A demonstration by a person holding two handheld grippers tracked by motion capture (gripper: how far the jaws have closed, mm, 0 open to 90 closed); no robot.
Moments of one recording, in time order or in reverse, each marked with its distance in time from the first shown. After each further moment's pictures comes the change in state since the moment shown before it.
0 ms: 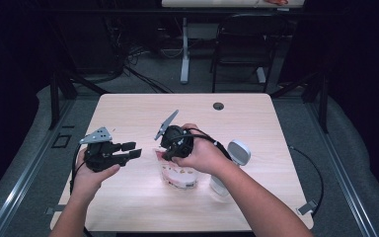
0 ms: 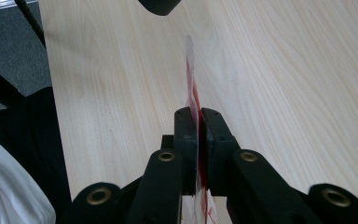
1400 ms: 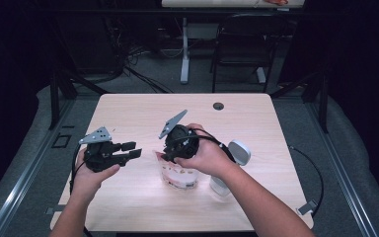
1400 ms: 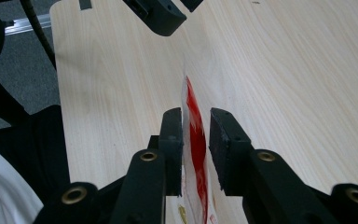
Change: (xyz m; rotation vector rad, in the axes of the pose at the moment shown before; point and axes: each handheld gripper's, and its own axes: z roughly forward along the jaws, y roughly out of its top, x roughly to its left) left arm -0.001 0.001 -0.001 -0.006 -0.005 0.002; right arm 0.002 -0.008 -0.012 -0.098 -0.003 0.007
